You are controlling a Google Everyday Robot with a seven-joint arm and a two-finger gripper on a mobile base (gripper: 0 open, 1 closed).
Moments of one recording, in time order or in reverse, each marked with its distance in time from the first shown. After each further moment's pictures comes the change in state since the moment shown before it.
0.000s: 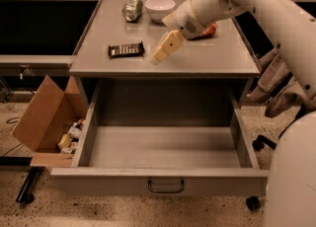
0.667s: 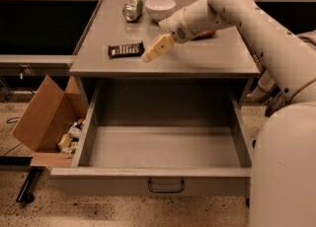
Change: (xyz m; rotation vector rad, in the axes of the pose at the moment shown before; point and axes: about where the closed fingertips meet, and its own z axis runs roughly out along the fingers) arm 0.004 -0.037 0.043 0.048 -0.103 0.072
